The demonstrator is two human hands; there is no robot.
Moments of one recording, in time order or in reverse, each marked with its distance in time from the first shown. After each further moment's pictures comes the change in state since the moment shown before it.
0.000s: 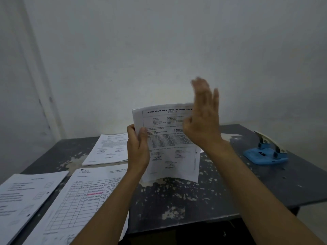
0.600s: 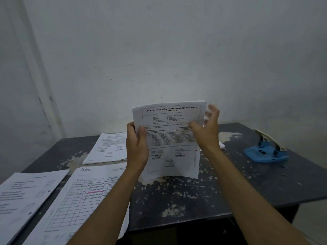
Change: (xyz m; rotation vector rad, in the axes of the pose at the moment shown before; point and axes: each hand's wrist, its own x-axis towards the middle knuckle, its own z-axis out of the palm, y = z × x) left_hand 0.003 -0.001 -0.003 0.001 -0.014 -0.003; right_hand -0.037 0.024 0.028 0.721 -0.062 0.706
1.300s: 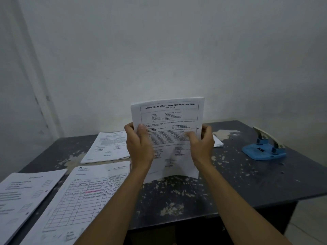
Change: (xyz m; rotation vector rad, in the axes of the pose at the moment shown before) left_hand -0.007 -0.001 0.022 0.151 0.192 0.030; right_hand -0.031 0.042 0.016 0.112 0.147 0.055
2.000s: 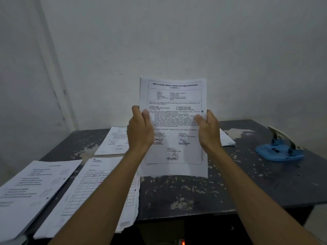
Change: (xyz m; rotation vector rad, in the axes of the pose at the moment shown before) left_hand 0.047 0.010 -0.029 0.439 -0.059 0.137; right_hand 0.019 -0.031 0.015 -0.126 -0.194 -0.074
